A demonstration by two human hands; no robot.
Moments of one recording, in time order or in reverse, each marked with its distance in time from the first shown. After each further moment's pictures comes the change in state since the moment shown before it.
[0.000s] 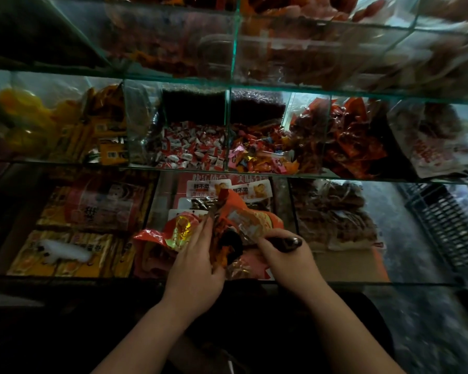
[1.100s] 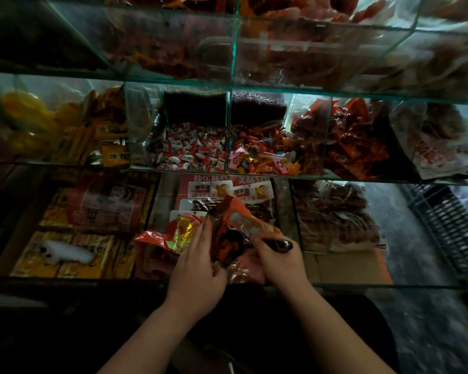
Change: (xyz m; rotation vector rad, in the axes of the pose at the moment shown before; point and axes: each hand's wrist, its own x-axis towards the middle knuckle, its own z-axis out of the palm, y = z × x) left_hand -0.001 -0.004 0.008 -0.002 0.033 0.001; right_hand 0.010 0.010 0.026 0.110 0.108 0.159
